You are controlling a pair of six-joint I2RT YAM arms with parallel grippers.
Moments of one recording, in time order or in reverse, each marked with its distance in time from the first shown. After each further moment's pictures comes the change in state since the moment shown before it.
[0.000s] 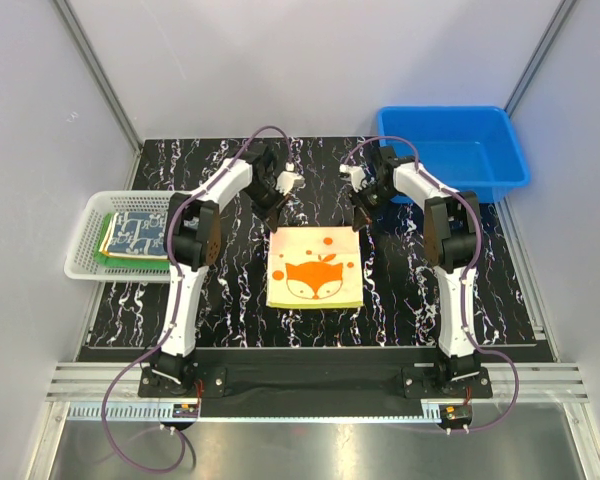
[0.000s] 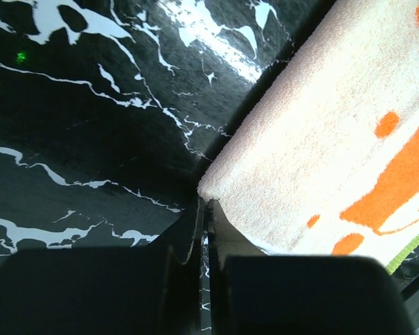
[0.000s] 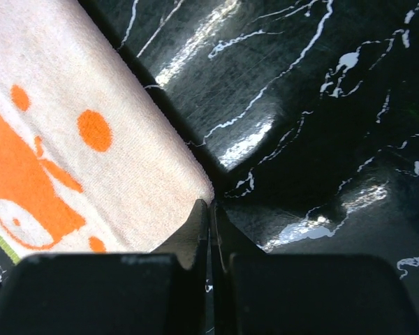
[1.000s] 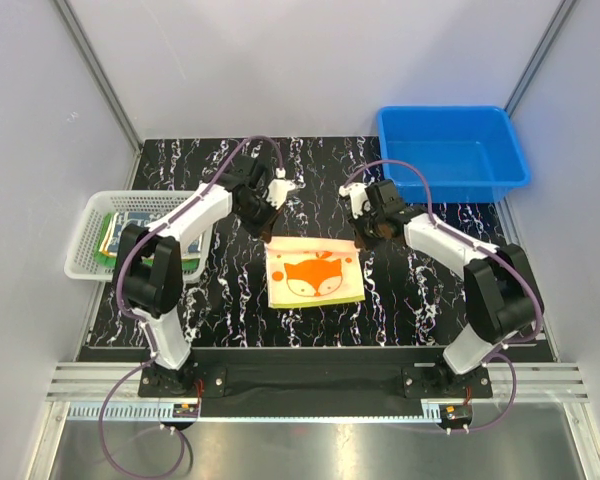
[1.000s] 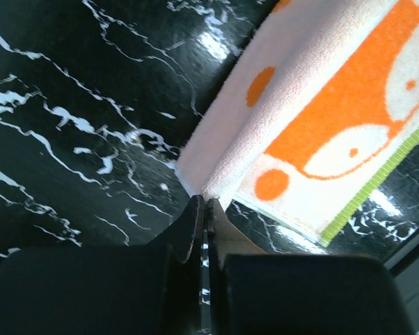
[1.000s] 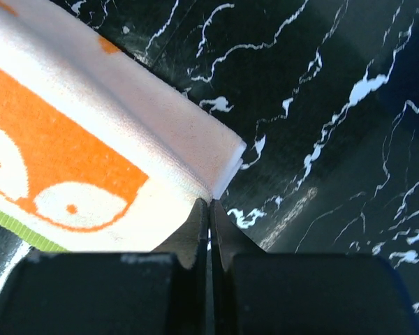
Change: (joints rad) left arm -0.077 -0.563 -0.599 0.285 -0.105 -0.135; right arm 0.200 -0.649 -0.733 0.492 0.389 0.310
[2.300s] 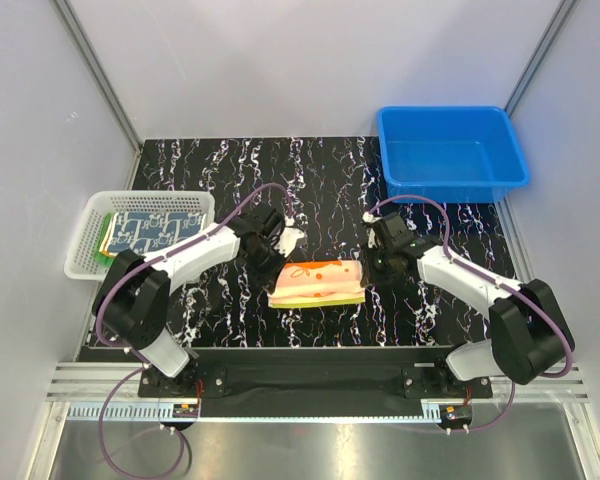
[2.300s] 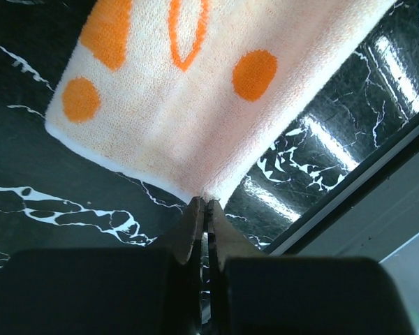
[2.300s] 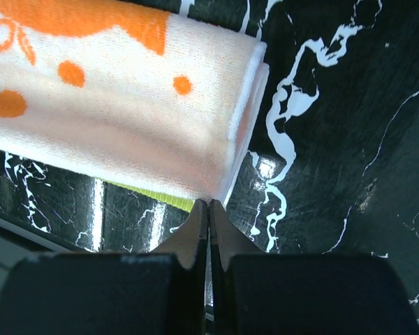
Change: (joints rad) left arm -0.210 -0.229 -0.366 0.025 -0.053 -0.236; right arm 0.074 -0.251 -0.269 -0.097 0.035 0.505
